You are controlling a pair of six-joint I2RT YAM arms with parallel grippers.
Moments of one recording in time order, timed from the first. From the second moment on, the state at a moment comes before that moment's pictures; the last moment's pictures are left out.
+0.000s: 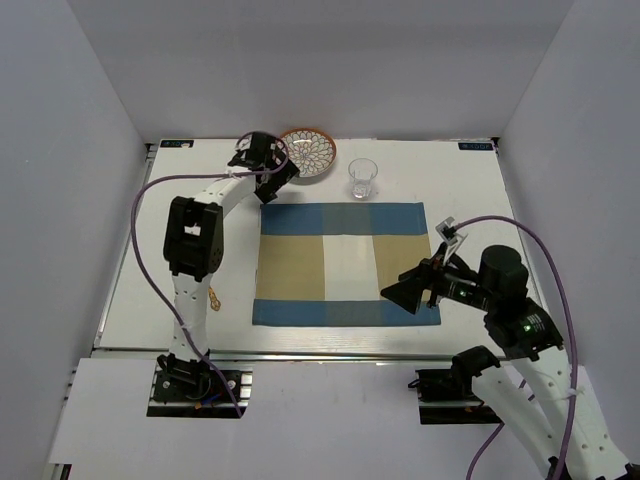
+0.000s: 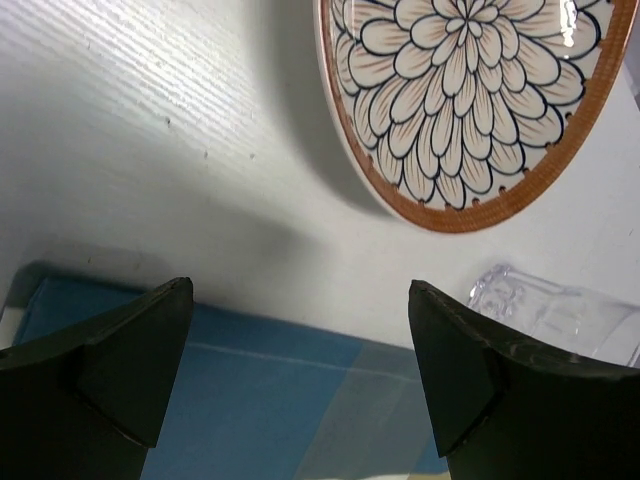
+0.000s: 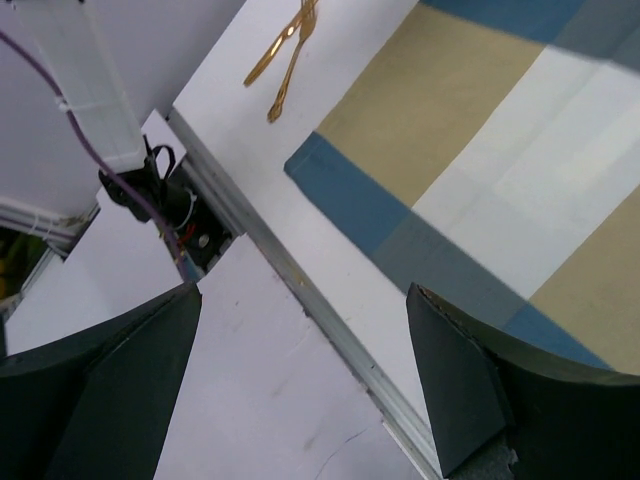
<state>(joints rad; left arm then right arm) -0.29 2.22 1.80 -0.41 -0.05 -0.94 0.41 0.52 0.72 -0.52 -0.64 0.39</state>
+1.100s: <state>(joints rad) -0.24 2.24 1.59 -0.01 -0.09 -1.08 0.41 0.56 0.57 -0.45 -0.73 0.41</state>
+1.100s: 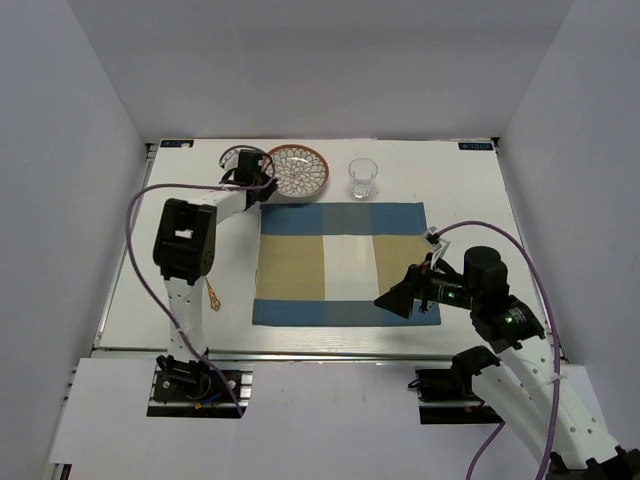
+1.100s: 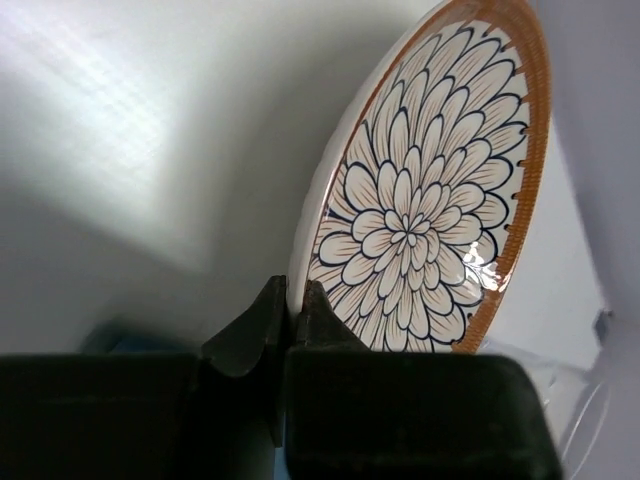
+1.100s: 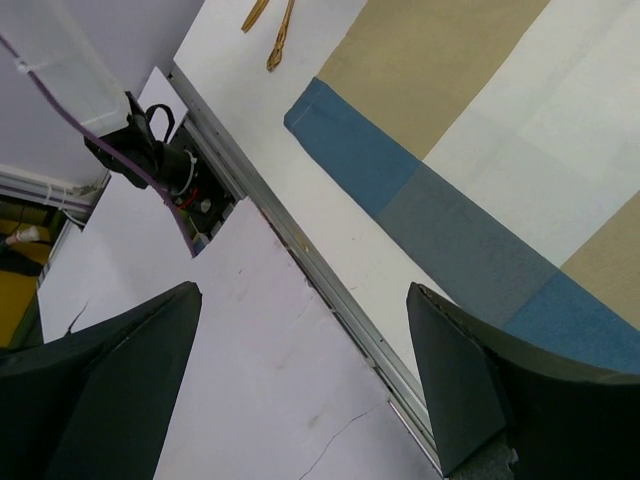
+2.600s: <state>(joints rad) -0.52 1.66 0.91 0.05 0.35 -0.72 0.41 0.37 0.76 -0.80 -0.34 0.40</state>
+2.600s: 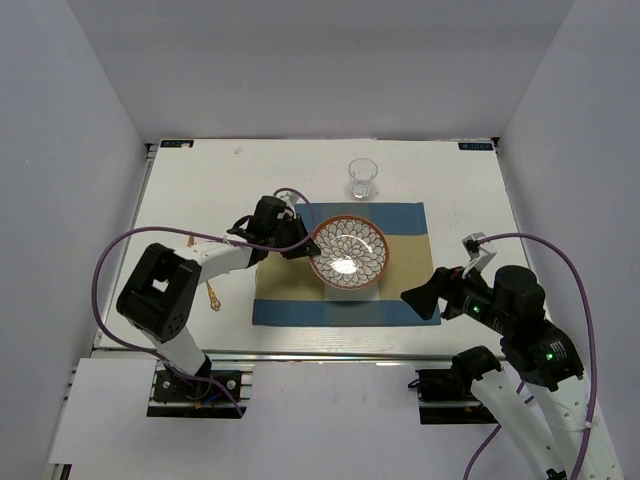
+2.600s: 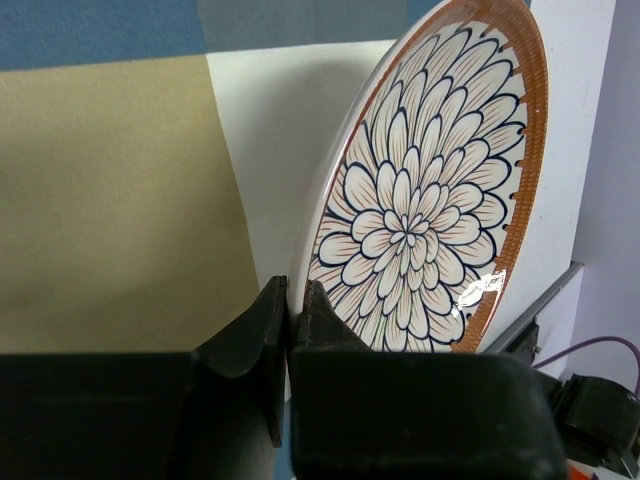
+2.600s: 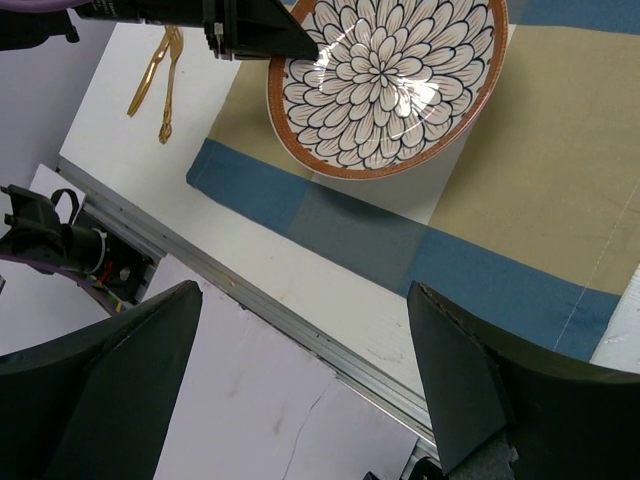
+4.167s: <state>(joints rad) -0.52 1.36 0.90 -0.63 -0.31 -1.04 0.40 0.42 0.61 -0.65 -0.38 0.47</state>
